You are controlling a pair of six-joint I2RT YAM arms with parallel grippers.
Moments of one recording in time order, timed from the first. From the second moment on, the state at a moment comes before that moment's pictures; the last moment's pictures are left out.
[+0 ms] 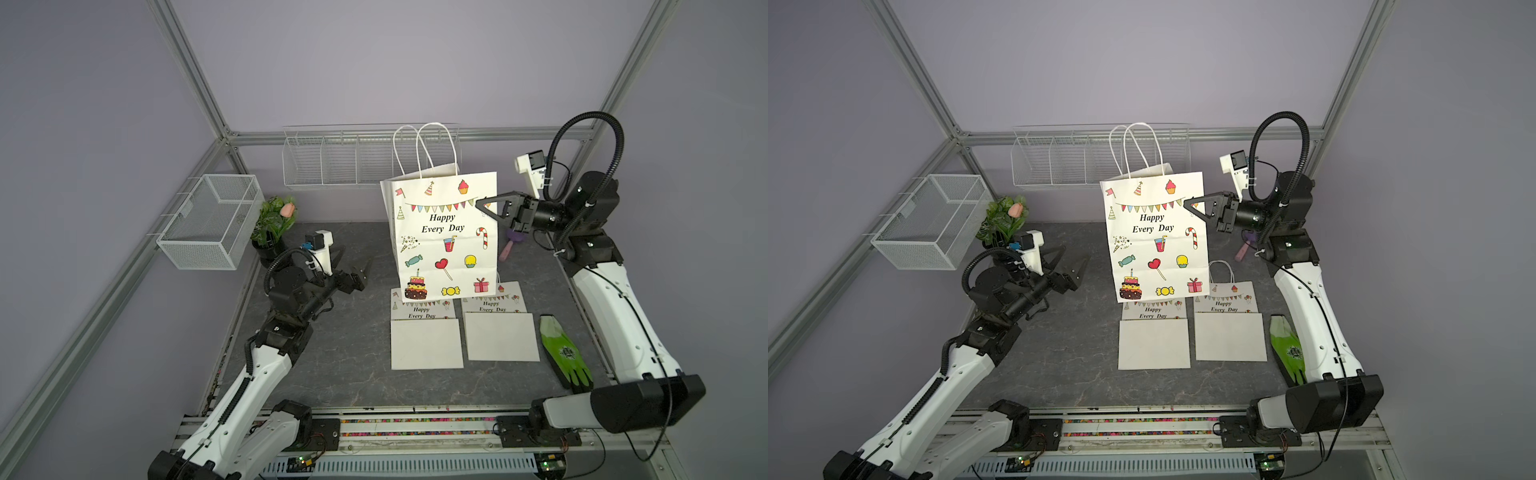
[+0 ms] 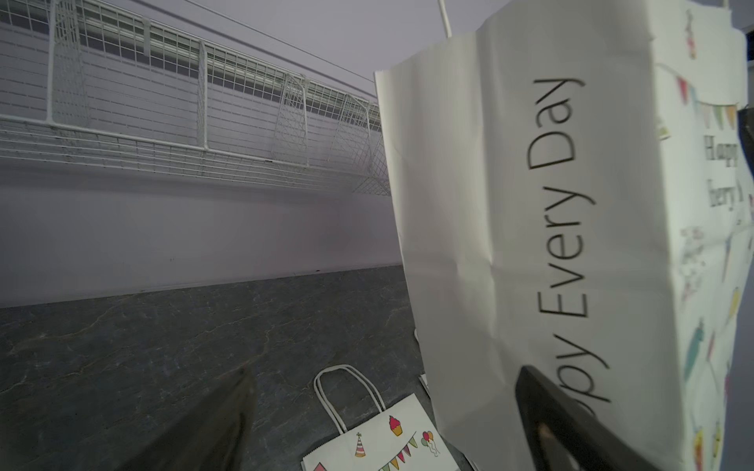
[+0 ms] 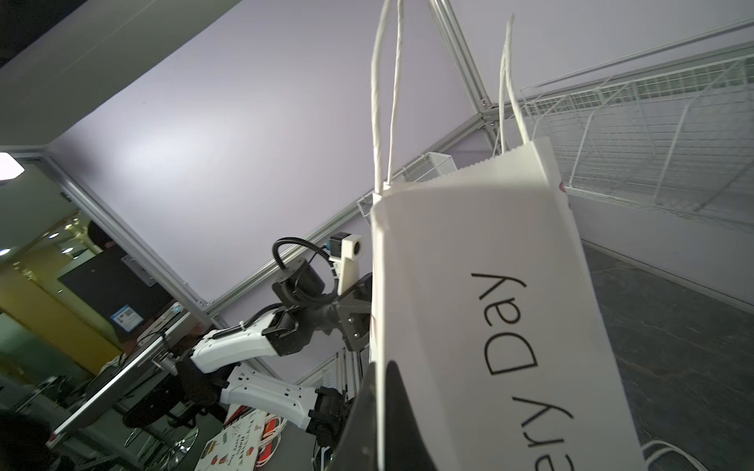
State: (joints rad) left arm -0.35 0.97 0.77 0.27 0.35 -0.36; right arm 0.12 1.43 1.61 0.02 -1.30 0.76
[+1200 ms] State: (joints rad) left arm -0.41 1.21 0.95 0.39 0.96 -0.41; right arm 0.23 1.56 1.94 0.29 -1.43 1.20
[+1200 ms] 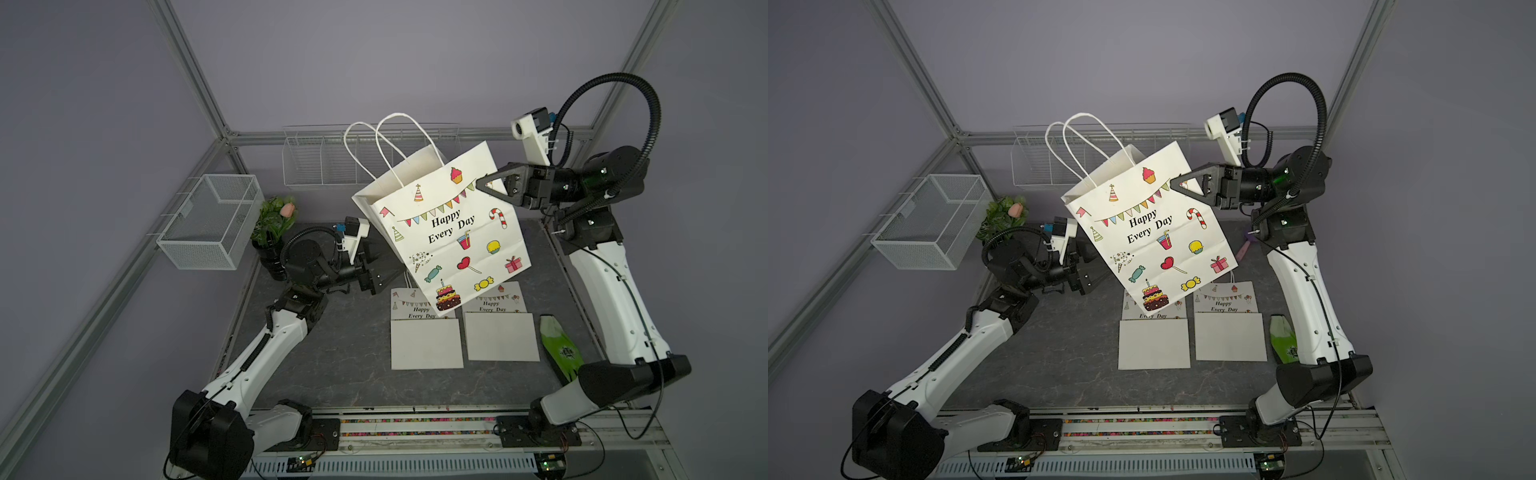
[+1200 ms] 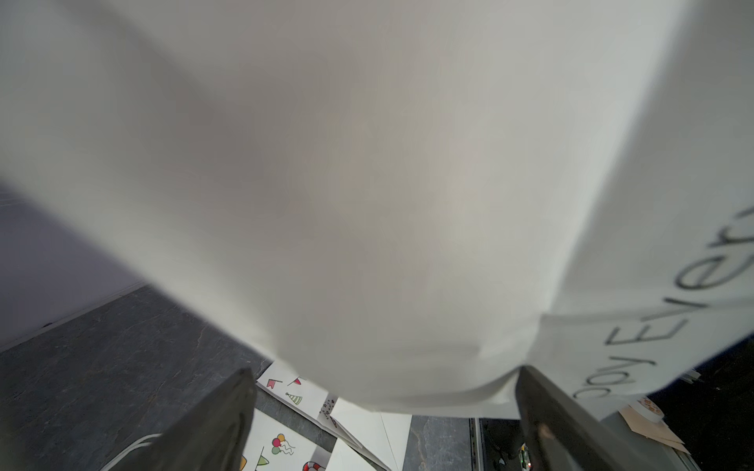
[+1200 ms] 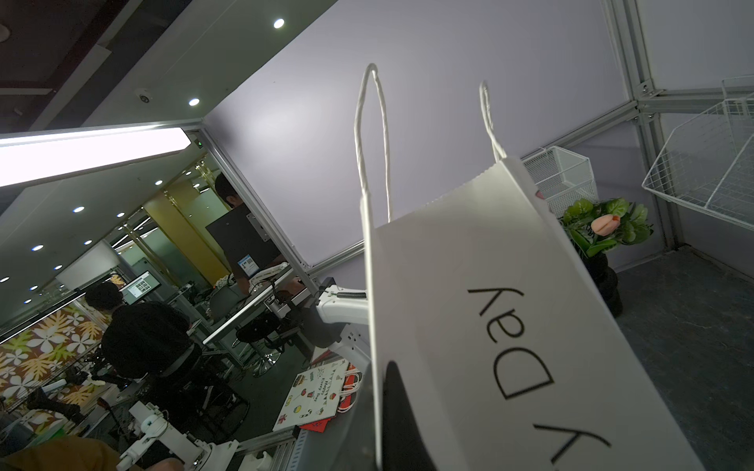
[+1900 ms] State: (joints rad) left arm -0.43 1.15 1.00 0.42 0.86 -0.46; right arm 0.26 1.57 1.89 0.35 -1.42 1.23
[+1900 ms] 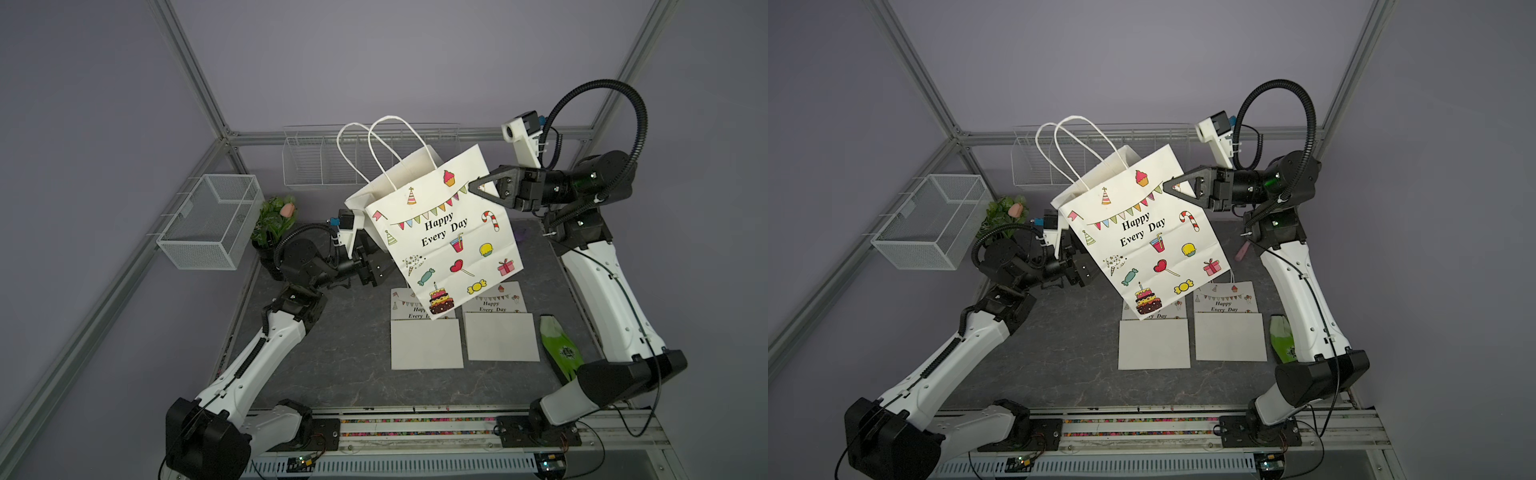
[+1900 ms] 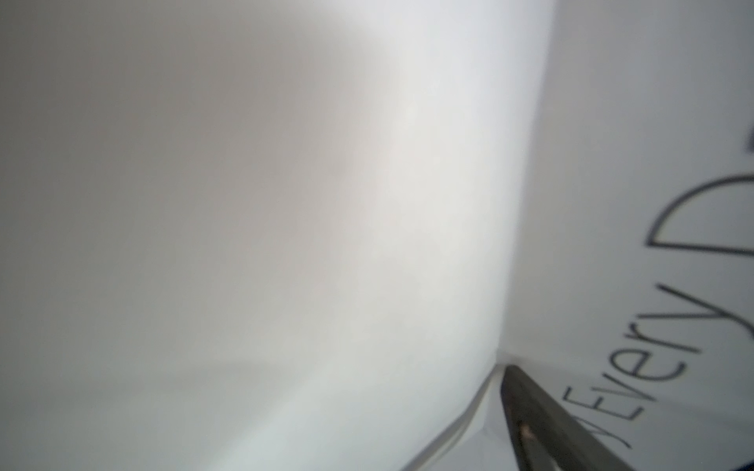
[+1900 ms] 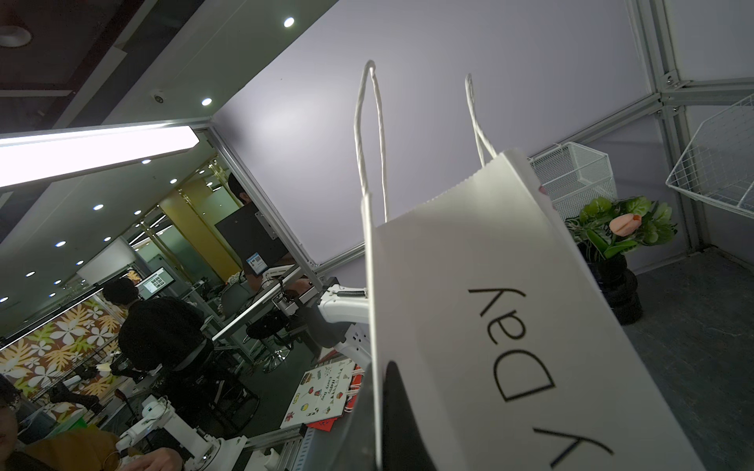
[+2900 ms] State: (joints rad) left arm -0.43 0.98 1.02 0.34 0.72 -0.46; right arm 0.25 1.45 1.77 0.02 -1.39 0.91
